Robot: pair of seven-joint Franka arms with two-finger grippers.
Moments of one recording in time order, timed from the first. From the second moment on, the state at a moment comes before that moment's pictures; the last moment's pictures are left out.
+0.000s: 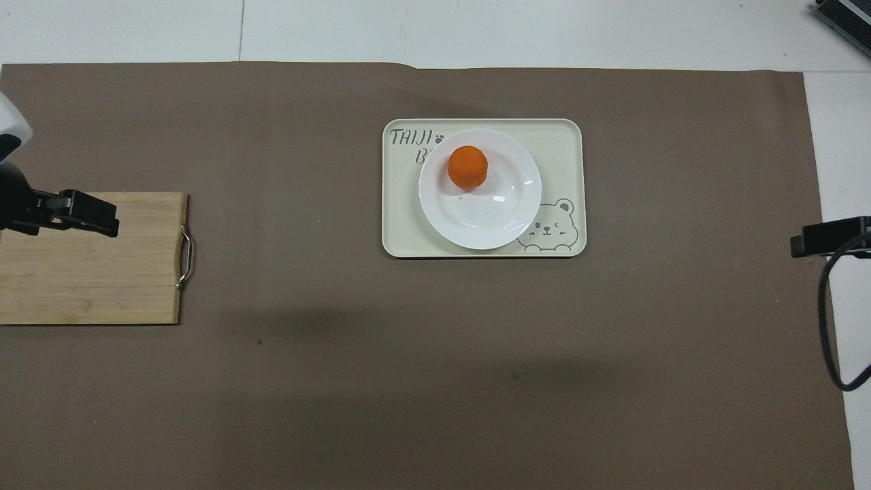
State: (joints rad) left arm -0.06 0.03 -0.01 -1.58 0.01 1.56 0.02; right arm 0.04 -0.10 -0.08 -1.57 0.00 1.50 0.01
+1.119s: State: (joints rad) left arm -0.06 0.03 -0.01 -1.58 0.01 1.56 0.02; right arm 0.04 -0.10 -0.08 -1.57 -0.02 1.50 0.01
